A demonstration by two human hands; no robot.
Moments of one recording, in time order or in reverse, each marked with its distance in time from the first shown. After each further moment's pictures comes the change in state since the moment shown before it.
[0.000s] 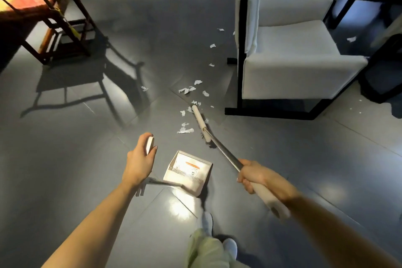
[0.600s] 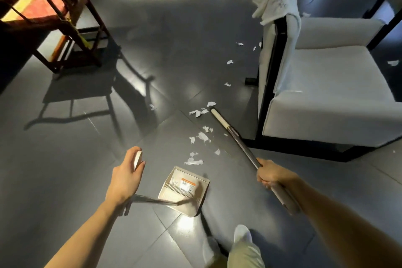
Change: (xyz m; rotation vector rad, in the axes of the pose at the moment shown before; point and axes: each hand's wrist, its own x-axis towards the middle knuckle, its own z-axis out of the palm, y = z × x) left_hand 0.206 0.015 -0.009 0.046 0.050 -0.120; right_hand 0.181 -0.197 -0.089 -0.315 0.133 -0.068
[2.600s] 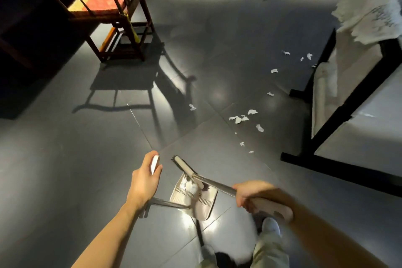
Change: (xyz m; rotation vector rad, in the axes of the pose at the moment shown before) left_hand 0.053 -0.125 -0.111 -0.082 0.056 -0.133; right_hand -0.035 -0.173 0.199 -0.316 -0.583 -0.018
